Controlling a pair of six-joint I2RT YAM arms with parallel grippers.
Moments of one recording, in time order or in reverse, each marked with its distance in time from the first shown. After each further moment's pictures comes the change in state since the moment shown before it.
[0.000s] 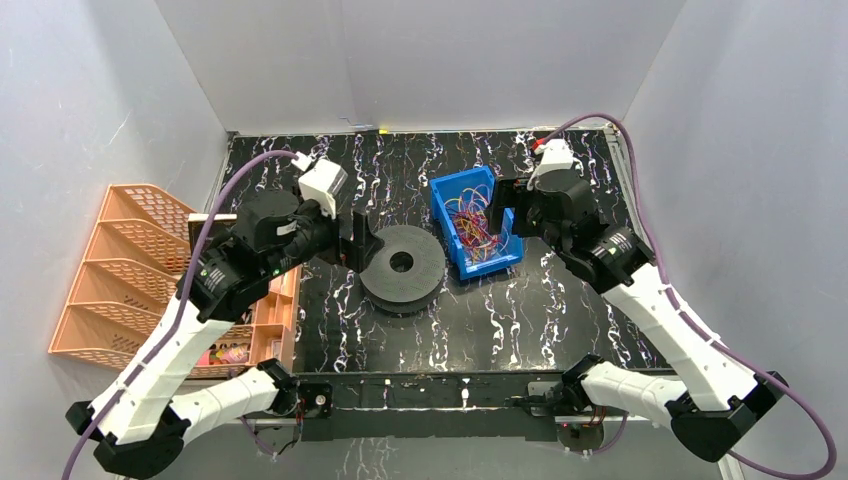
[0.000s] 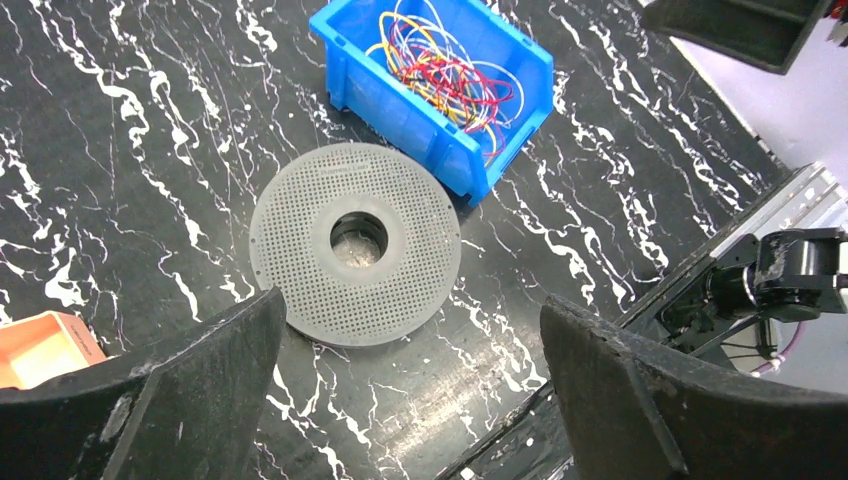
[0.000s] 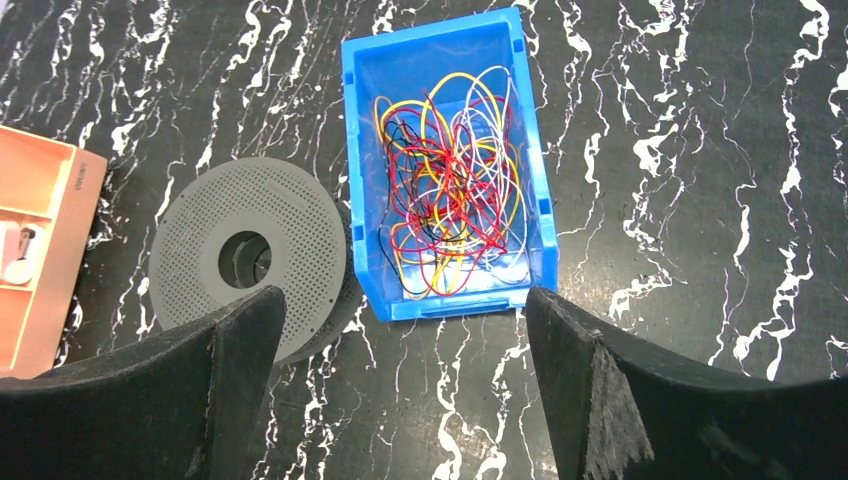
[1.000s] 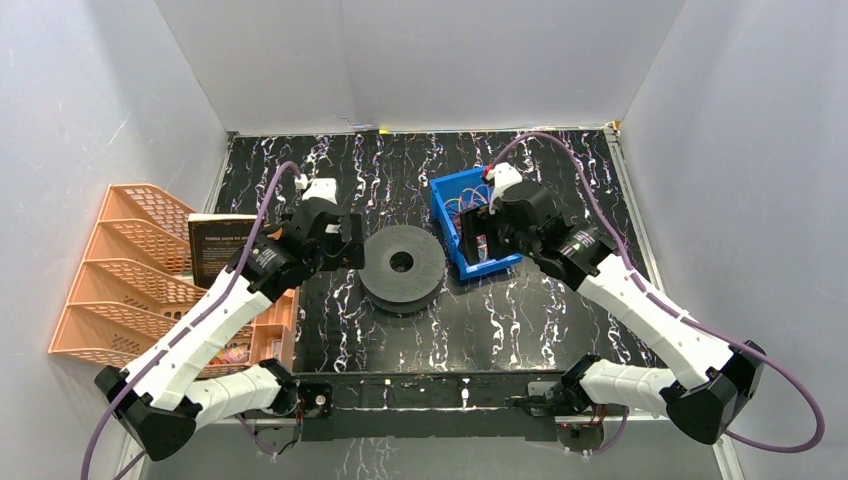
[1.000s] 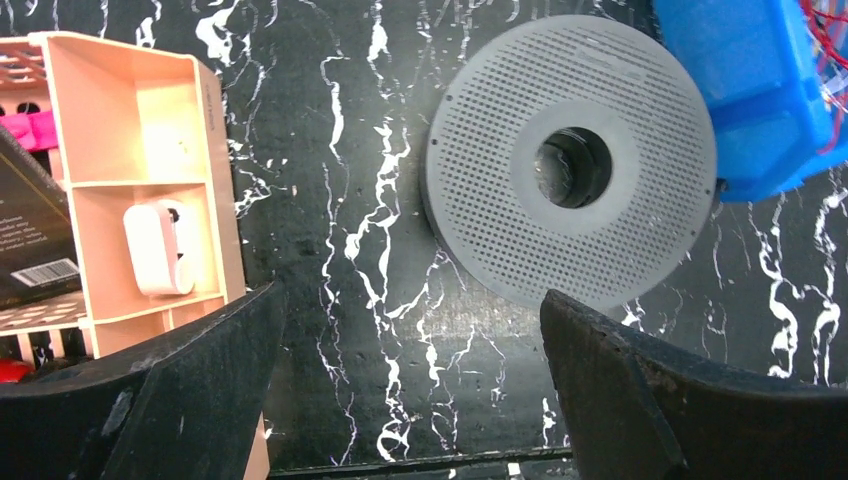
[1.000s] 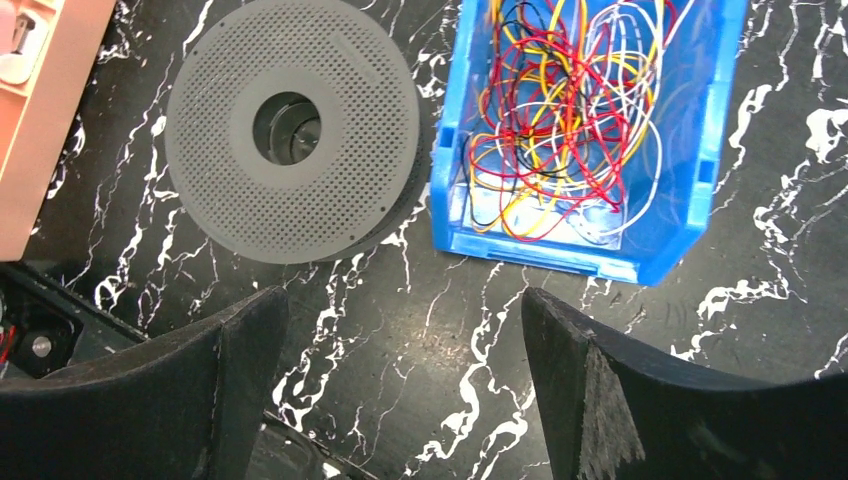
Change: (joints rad) left arm 0.014 0.098 -0.139 -0.153 -0.415 -0.267; right arm 0.061 0.075 -0.092 0.019 -0.223 -0.094
